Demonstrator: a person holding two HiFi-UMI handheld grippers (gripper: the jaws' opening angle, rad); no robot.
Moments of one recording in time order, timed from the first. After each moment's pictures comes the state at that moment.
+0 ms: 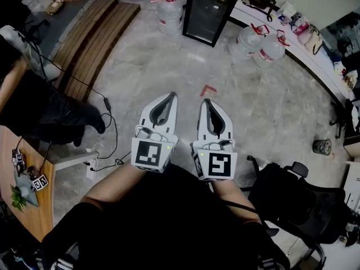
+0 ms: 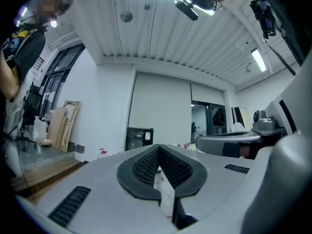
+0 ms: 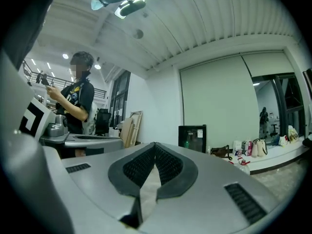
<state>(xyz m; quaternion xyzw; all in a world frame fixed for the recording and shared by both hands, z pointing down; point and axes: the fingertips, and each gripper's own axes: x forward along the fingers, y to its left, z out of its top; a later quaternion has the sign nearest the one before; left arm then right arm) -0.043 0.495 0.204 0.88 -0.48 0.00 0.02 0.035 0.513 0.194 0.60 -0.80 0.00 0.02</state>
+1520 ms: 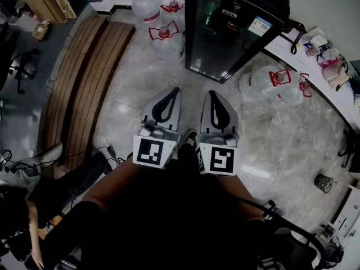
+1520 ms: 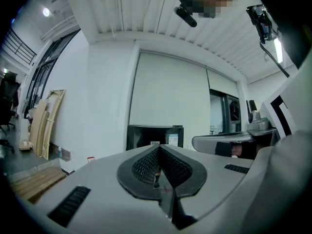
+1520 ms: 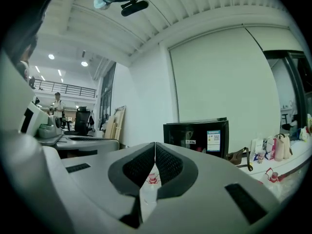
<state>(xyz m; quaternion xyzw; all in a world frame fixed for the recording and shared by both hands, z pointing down) 0.051 -0.165 0.225 0.87 -0.49 0.03 0.04 0.132 -0.158 0.220 0.61 -0.79 0.04 0.03</state>
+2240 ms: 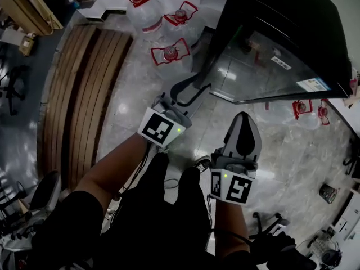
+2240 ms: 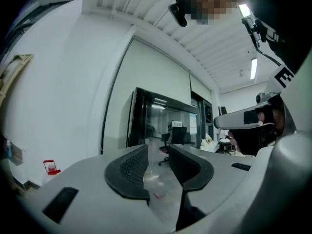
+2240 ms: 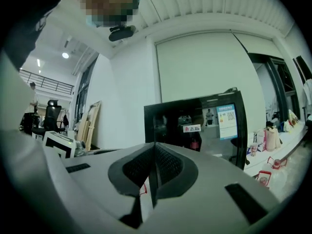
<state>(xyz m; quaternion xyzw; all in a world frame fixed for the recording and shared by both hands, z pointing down) 0.035 -0.461 0.388 0.95 -0.30 0.01 0.05 0.113 -0.380 0.334 0.71 -0.70 0.04 0.01</state>
